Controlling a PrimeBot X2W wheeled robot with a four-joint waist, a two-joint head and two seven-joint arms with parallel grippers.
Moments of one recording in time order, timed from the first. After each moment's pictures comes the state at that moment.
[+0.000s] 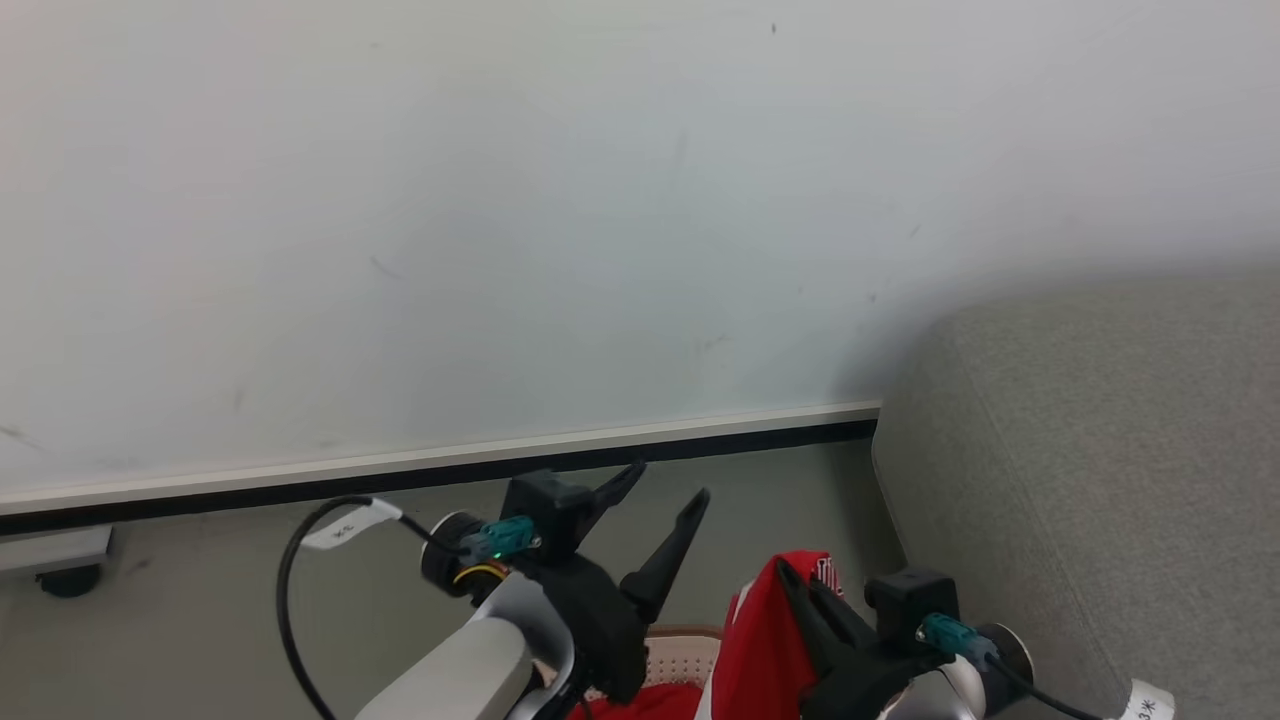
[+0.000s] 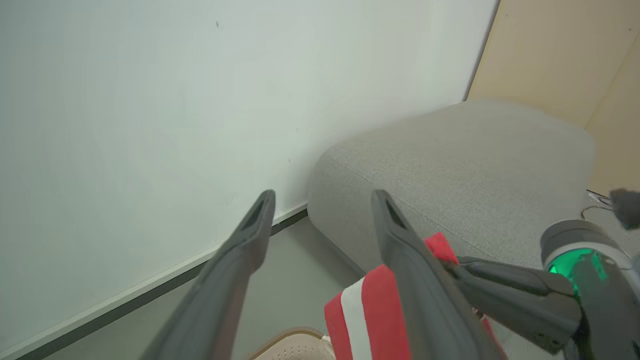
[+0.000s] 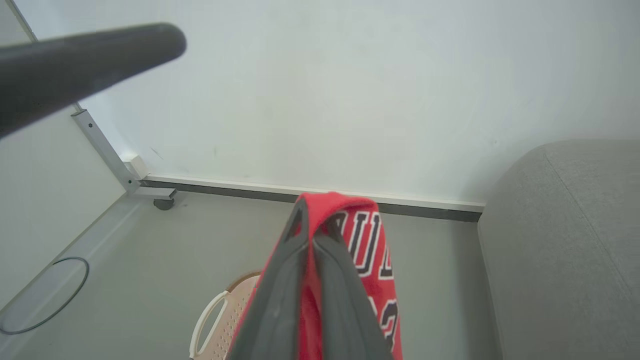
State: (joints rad) left arm -0.68 0.11 -0.90 0.43 -0.66 0.04 -0.12; right arm -0.18 -0.05 0.42 0.30 0.14 0.13 0.00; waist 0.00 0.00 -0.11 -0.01
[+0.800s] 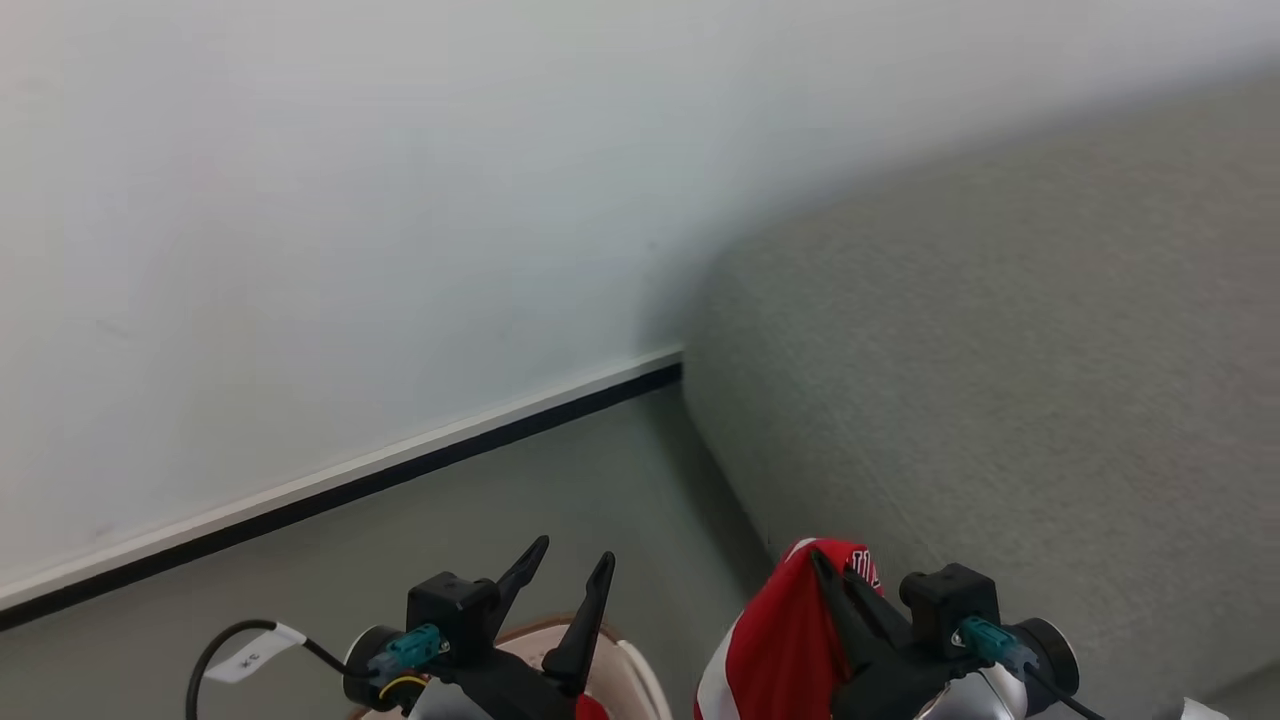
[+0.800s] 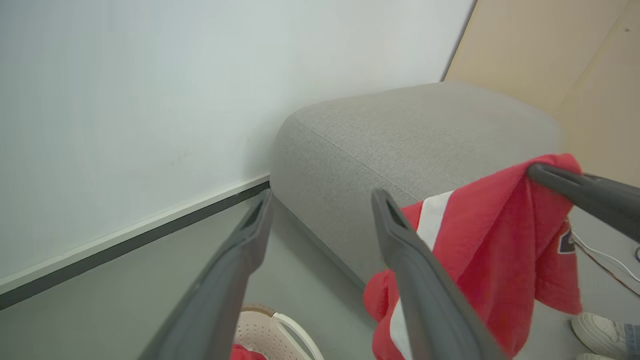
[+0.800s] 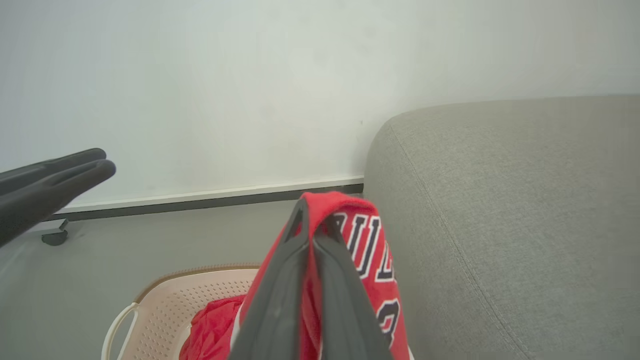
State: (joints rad) left arm -0.47 0.19 -0.82 0.38 -0.69 0.13 -0.25; right arm -0.09 -0.06 0.36 0.10 0.05 0.13 0.08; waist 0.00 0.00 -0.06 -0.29
